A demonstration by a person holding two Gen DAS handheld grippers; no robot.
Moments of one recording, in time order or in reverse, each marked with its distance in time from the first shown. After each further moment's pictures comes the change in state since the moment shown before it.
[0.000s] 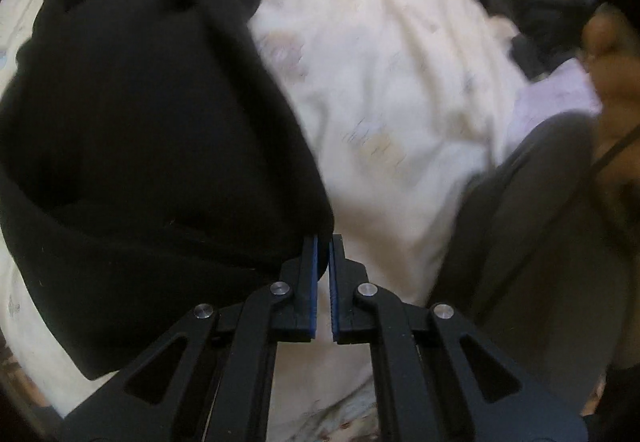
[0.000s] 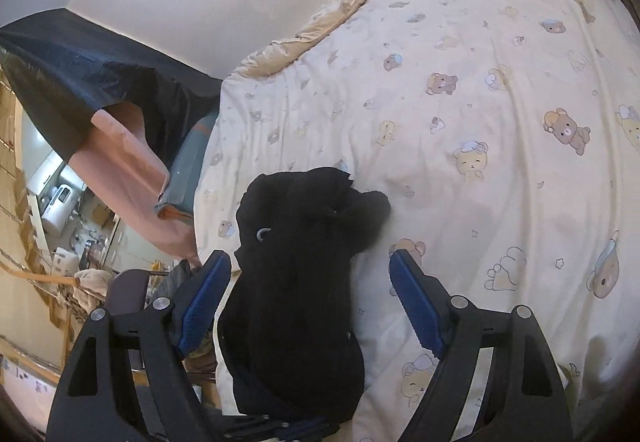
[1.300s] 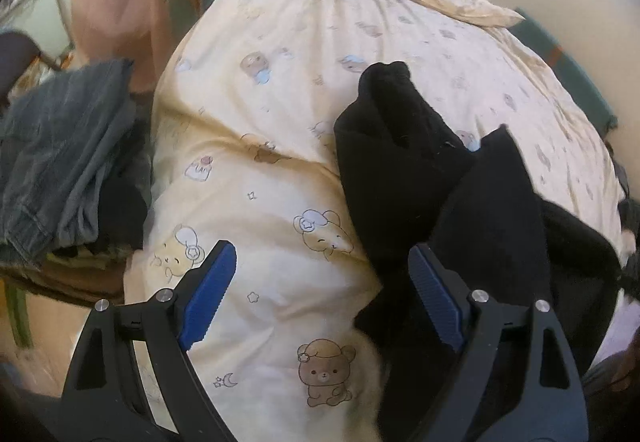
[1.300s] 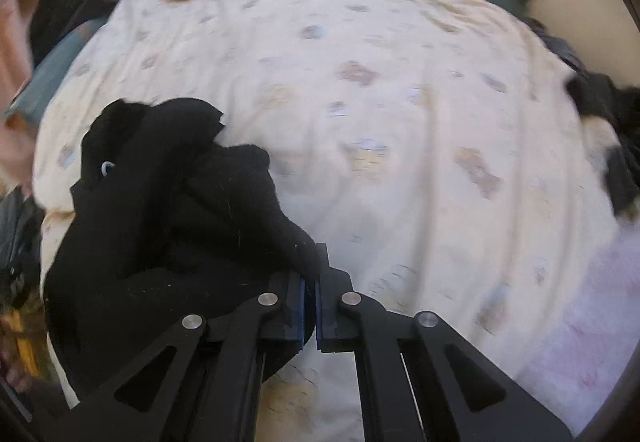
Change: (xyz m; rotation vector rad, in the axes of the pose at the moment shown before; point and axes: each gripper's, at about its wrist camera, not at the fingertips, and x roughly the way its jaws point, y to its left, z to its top) left arm -0.125 0.202 0.022 -0.471 -0.394 0.390; right arm 0.047 0.014 -0.014 -0.273 0.132 -0.654
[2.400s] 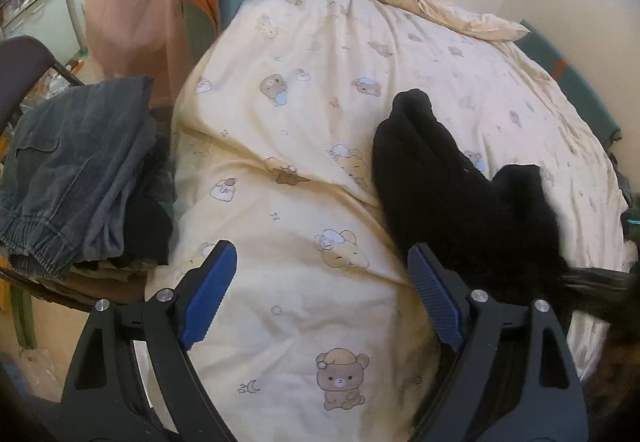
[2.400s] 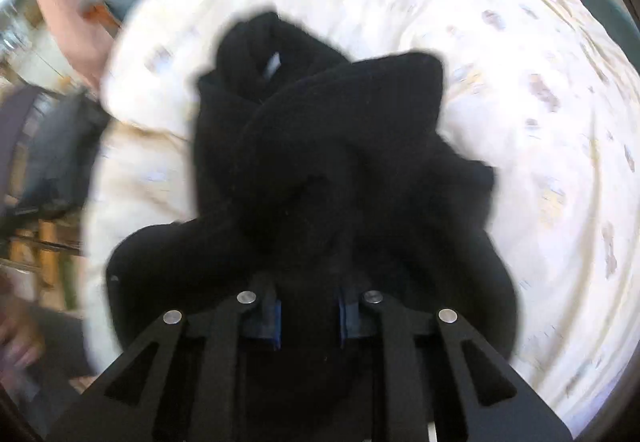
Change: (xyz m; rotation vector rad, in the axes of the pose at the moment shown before) left arm -0.014 0.012 0.013 -0.030 -0.036 0.030; right arm 0.025 0.131 0.015 -0.322 0.174 0.310
